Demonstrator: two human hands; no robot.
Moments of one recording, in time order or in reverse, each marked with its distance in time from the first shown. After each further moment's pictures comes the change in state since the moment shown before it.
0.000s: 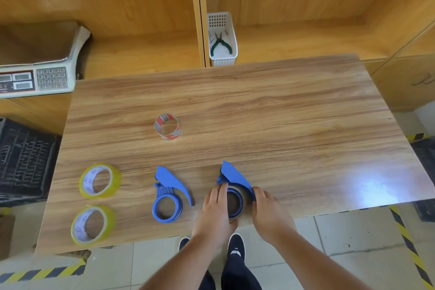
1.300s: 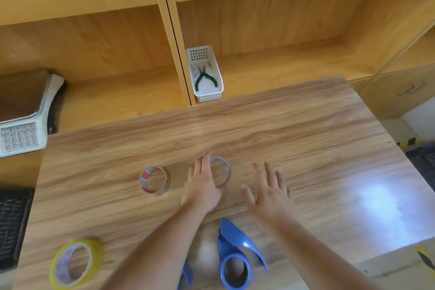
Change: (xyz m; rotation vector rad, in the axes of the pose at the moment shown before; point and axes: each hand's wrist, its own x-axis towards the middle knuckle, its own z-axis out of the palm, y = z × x) left_hand 0.192 0.020 -0.115 -0.022 0.148 -0.006; right_hand 0.112 -0.044 -0.092 0.077 0.241 0.046
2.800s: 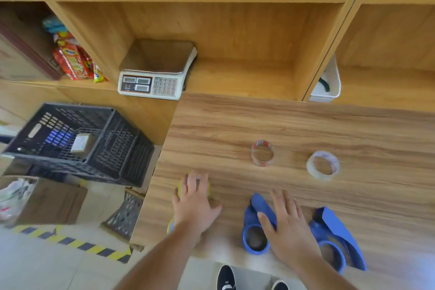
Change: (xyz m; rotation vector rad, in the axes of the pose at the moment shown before) left_hand -0.197 -0.229 -0.109 0.221 0.175 -0.406; right_hand -0.132 -0.148 0.108 -0.056 -0.239 -0.307
